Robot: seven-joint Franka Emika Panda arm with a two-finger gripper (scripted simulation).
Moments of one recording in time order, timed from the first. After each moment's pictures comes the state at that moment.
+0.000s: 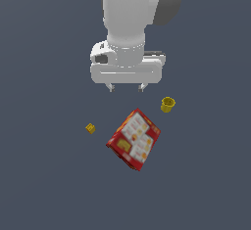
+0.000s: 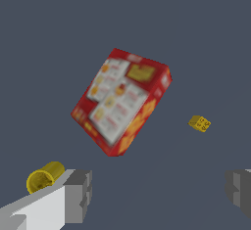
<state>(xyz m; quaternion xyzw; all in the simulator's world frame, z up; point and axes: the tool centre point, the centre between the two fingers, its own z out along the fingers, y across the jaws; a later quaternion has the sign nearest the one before) 0.000 0.004 0.309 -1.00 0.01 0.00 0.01</state>
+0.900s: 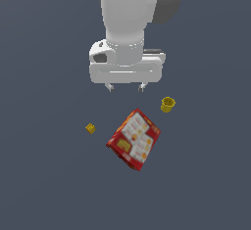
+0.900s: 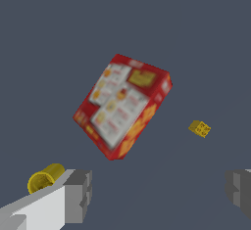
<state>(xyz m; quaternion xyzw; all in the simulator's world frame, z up) 0.005 0.003 0.314 -1.00 0.00 -0.01 0.01</state>
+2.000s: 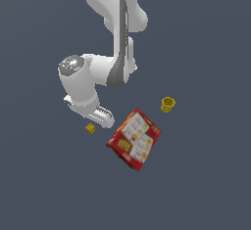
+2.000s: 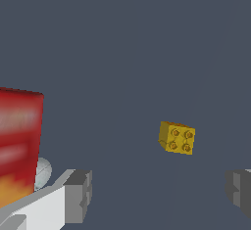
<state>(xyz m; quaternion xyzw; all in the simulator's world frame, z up) 0.012 -0.137 0.125 -0.97 0.24 0.00 0.01</state>
